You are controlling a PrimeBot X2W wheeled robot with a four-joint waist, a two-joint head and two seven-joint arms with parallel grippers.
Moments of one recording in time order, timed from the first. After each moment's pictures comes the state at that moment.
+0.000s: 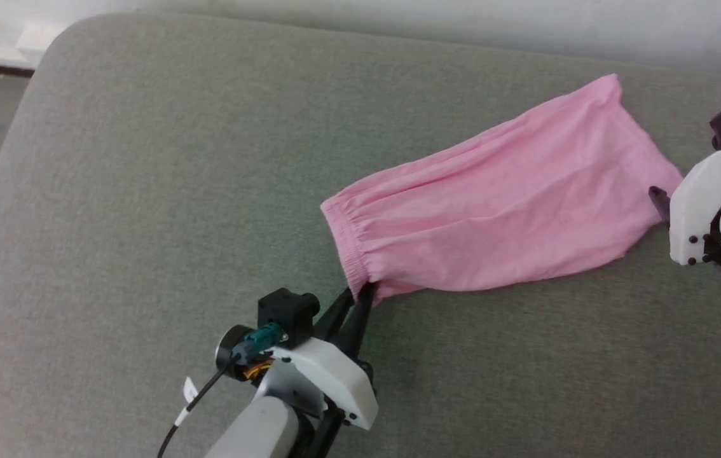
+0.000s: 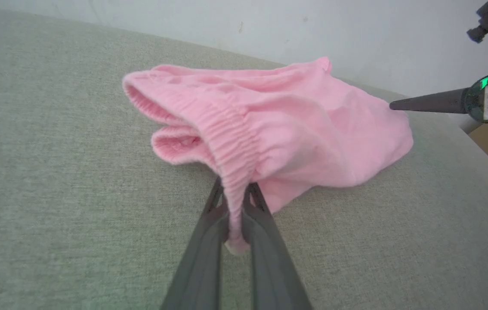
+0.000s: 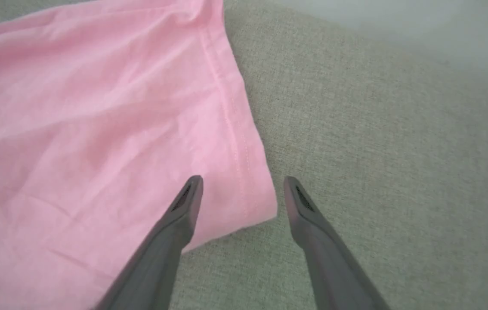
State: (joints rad) left arm -0.25 0.14 -0.54 0.19 -0.46 0.07 -0.06; right arm -0.63 -0.35 0.06 0.52 0.24 0.13 0.58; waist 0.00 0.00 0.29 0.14
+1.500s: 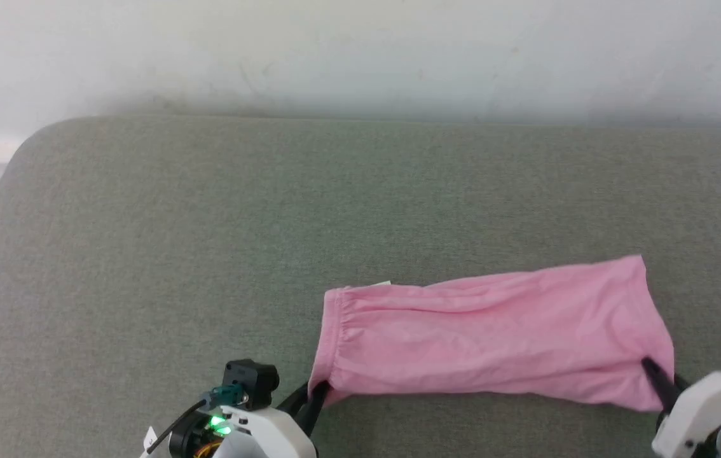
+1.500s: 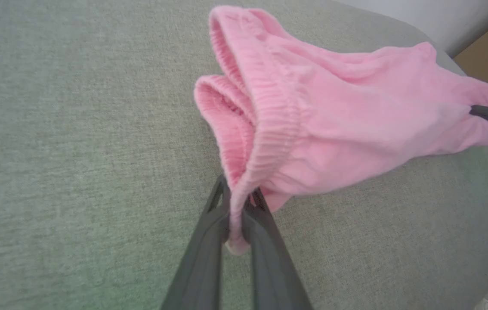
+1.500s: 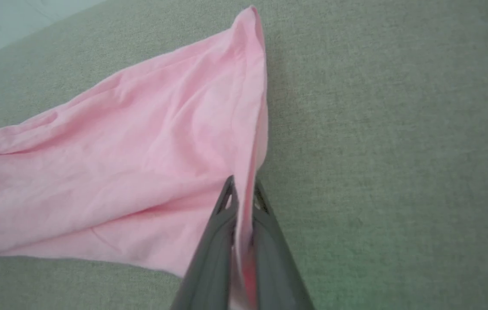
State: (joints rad) left arm -0.09 0.29 -0.56 0.19 -0.57 0.04 0.08; right arm 0.00 -0.23 -0.13 0.21 0.50 0.13 0.37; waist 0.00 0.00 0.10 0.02
